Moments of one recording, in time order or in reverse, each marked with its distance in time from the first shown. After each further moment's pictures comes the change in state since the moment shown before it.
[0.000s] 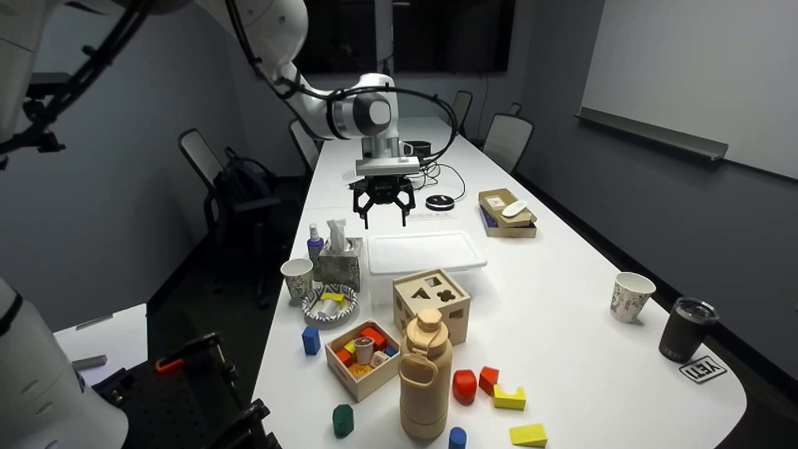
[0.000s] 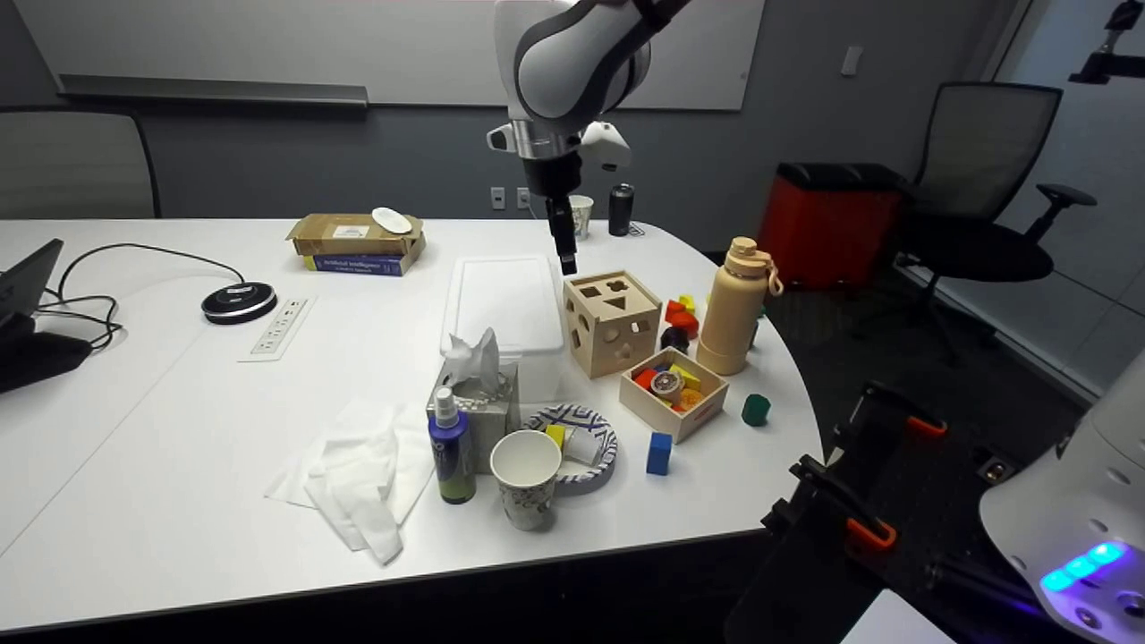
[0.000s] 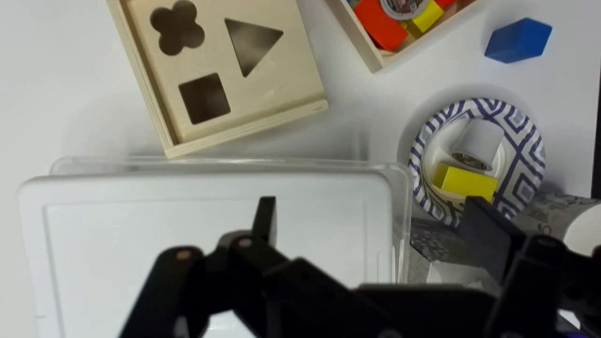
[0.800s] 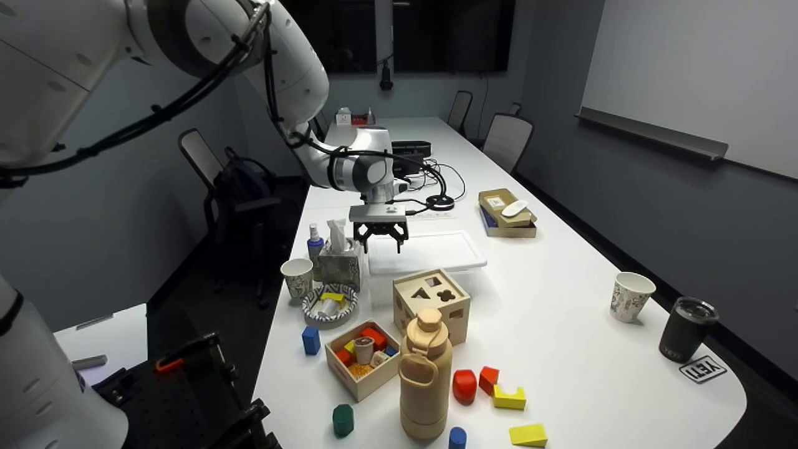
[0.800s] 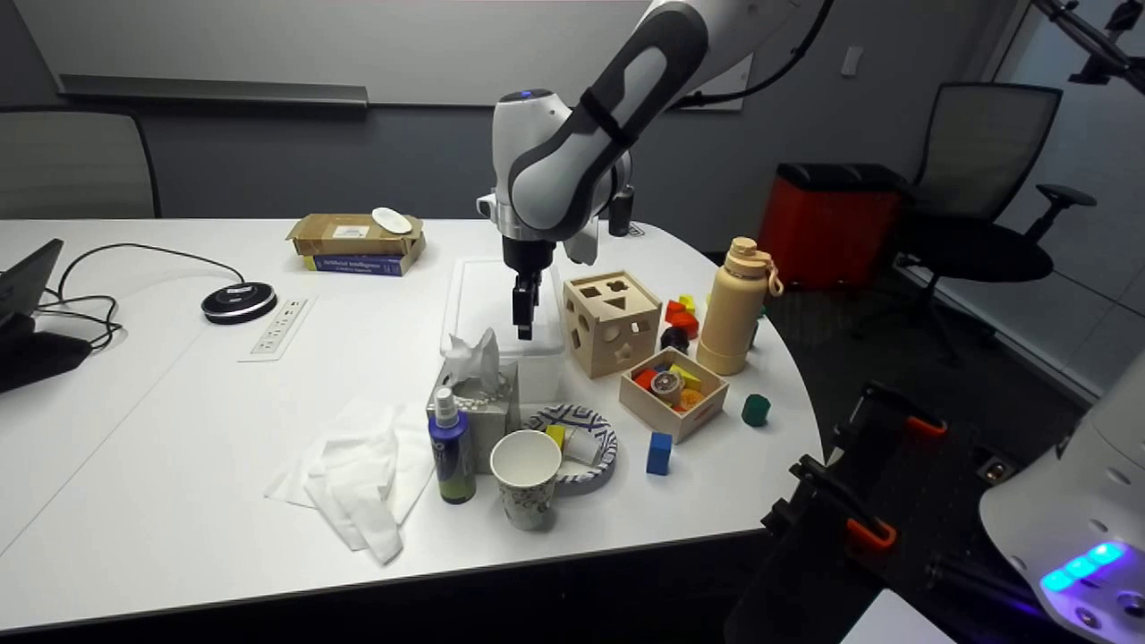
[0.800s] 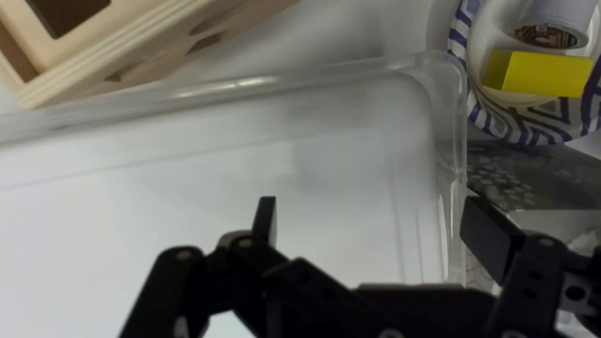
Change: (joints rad) arm 0.027 0.228 0.001 0.030 0.040 0.351 0.183
